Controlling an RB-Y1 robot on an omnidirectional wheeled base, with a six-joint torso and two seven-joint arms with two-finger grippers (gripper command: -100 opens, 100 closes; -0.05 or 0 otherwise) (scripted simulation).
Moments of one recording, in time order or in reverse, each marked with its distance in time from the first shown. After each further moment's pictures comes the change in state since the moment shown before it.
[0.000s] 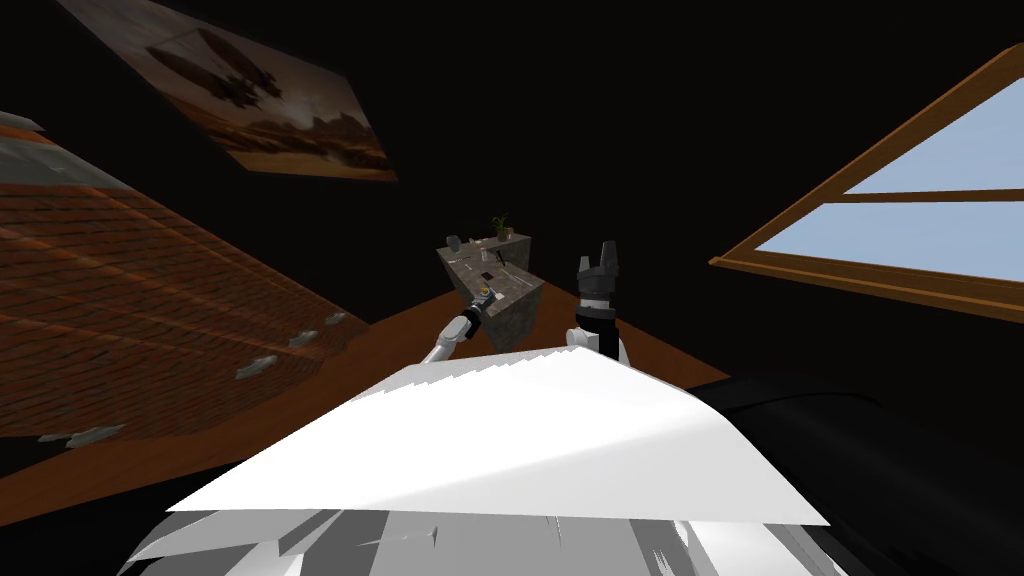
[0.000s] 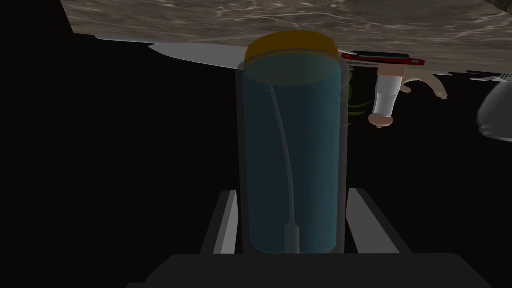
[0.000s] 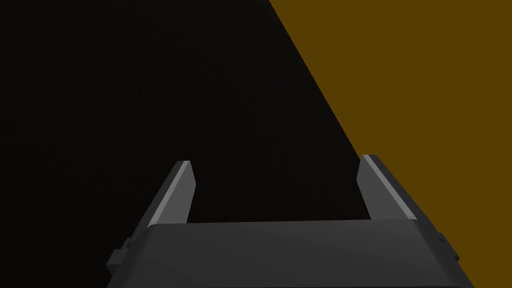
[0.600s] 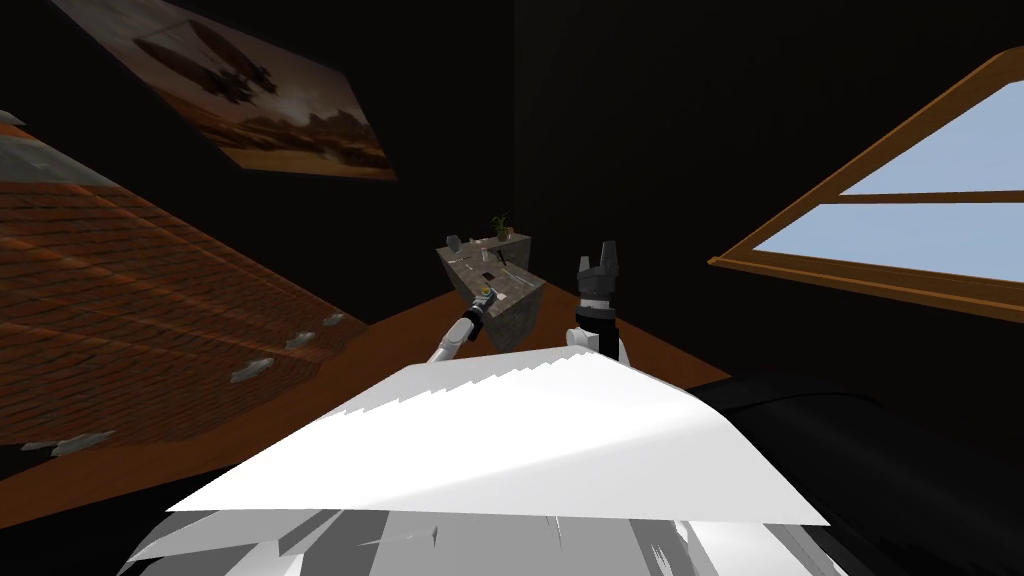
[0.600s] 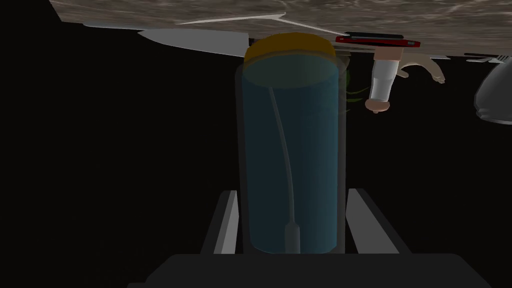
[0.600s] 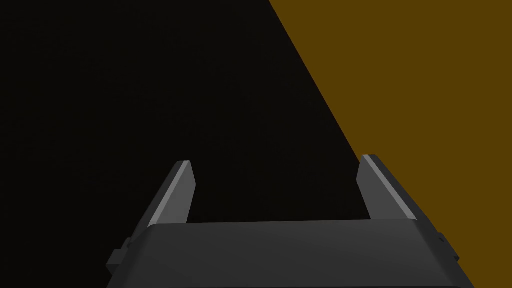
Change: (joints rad) left arm 0.036 -0.028 -0.006 -0.051 -0.187 0.049 0.129; right arm 0.000 0.000 0.000 0.000 0.000 0.000 0.000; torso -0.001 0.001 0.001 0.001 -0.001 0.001
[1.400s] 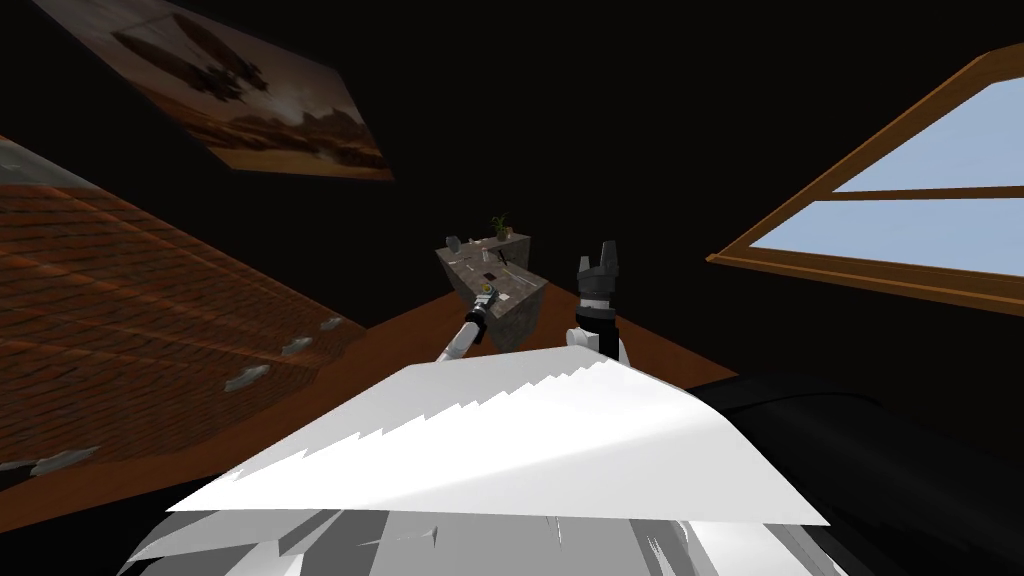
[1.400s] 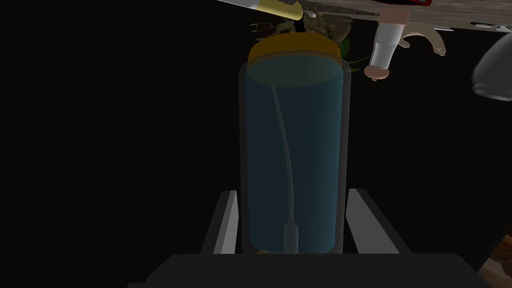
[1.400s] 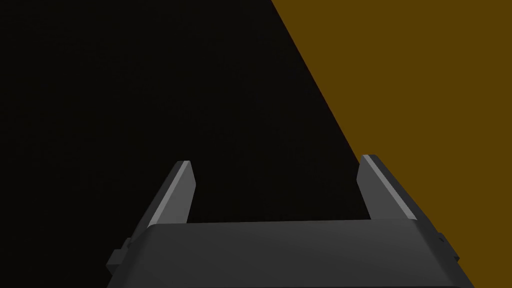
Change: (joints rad) left arm 0.059 -0.035 -0.043 -0.096 -0.256 0.122 0.264; right arm 0.000 0.000 0.000 0.000 0.000 0.000 0.000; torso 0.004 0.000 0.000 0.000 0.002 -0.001
